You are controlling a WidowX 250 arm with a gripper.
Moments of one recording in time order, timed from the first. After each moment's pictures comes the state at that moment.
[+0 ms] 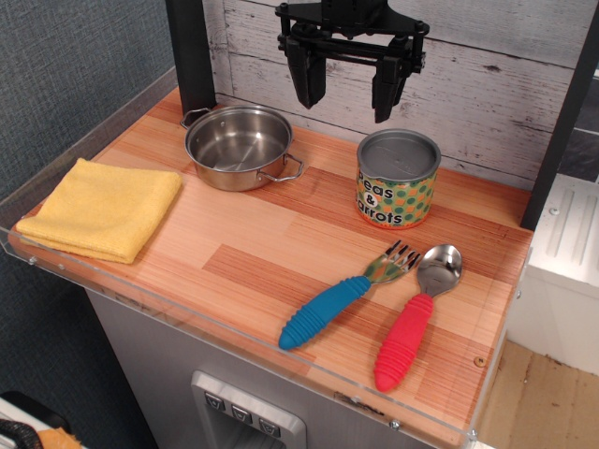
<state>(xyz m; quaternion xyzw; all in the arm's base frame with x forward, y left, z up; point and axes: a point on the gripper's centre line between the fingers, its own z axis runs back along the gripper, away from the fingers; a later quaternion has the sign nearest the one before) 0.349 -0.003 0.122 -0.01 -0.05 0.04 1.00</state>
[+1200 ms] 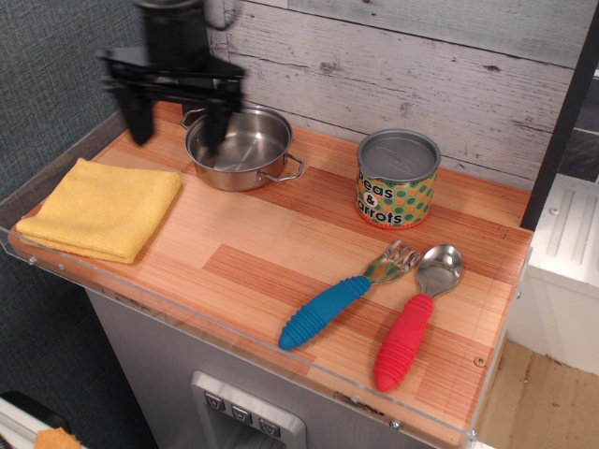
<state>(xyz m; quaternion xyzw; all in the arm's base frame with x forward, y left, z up) 0.278 0.116 0.097 0.04 -0.01 0.17 0.99</state>
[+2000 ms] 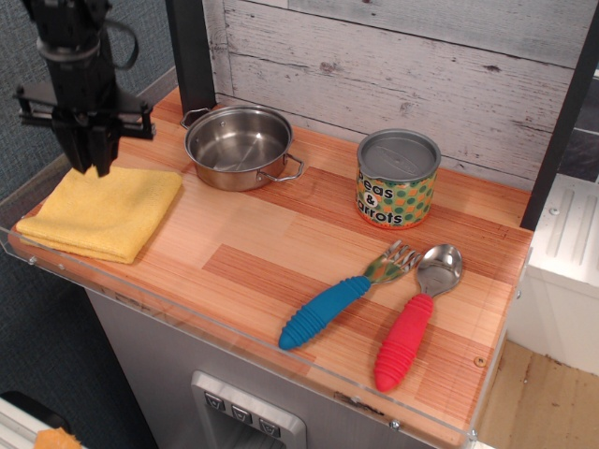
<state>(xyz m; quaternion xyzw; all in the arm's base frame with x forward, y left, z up) 0.263 0.189 0.058 0.08 -0.05 0.21 0.97</state>
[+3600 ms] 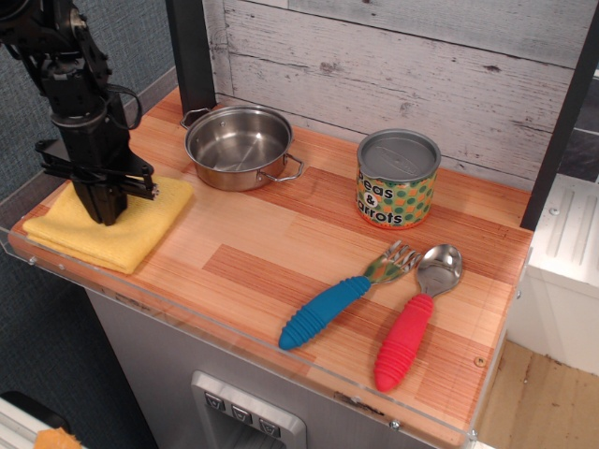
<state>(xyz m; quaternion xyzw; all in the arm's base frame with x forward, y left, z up) 0.257 0.165 0.008 0.02 -0.02 0.08 1.00</state>
